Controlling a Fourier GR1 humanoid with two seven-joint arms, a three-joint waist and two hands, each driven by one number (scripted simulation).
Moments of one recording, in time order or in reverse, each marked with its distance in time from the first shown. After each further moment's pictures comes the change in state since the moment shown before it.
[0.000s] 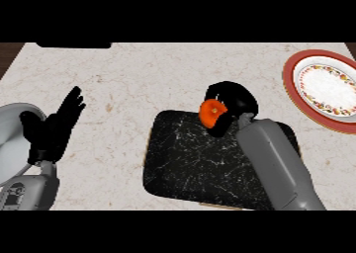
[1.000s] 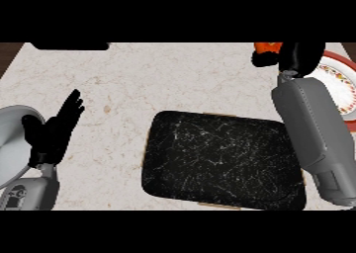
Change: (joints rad) left arm 0.016 -0.009 0.008 0.013 -0.015 0.001 -0.021; right arm -0.226 -0.161 -0.214 0.125 0.322 -0.700 0.349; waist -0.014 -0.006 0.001
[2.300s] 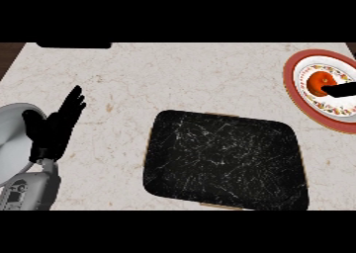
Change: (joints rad) left arm -0.033 -0.006 0.017 0.019 -0.009 -0.028 0.005; right arm 0.066 -0.336 -0.337 0.465 -0.378 0.117 -0.533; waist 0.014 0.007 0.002
